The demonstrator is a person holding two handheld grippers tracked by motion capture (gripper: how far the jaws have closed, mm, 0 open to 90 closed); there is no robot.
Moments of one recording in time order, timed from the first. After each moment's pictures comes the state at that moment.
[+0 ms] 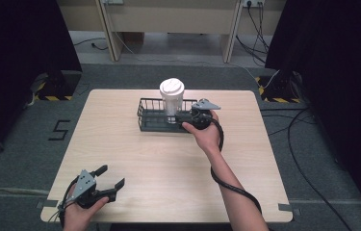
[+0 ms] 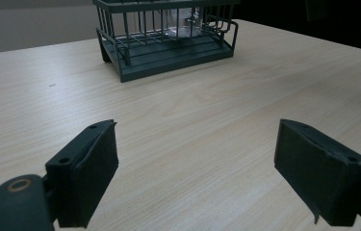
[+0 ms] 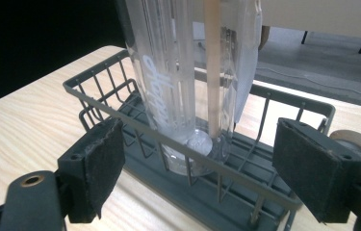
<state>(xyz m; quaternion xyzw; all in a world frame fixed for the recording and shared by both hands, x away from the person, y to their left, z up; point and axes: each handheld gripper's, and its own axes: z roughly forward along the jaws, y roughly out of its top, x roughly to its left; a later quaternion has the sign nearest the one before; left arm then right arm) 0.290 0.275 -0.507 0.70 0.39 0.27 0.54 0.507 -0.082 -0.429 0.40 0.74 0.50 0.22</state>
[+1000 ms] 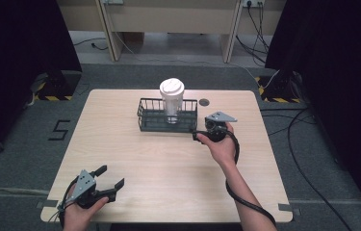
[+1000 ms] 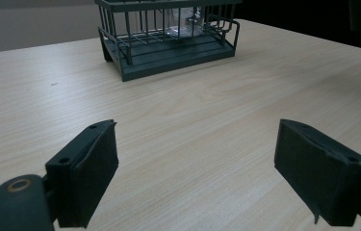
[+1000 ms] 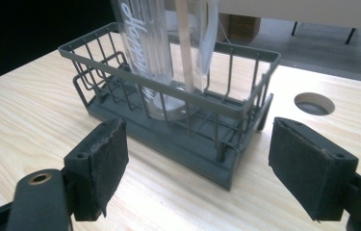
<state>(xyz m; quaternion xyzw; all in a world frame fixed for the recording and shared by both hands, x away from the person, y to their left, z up) 0.289 0.276 -0.507 0.70 0.39 0.27 0.53 0.471 -0.128 -0.440 0.42 0.74 0.49 0.22</state>
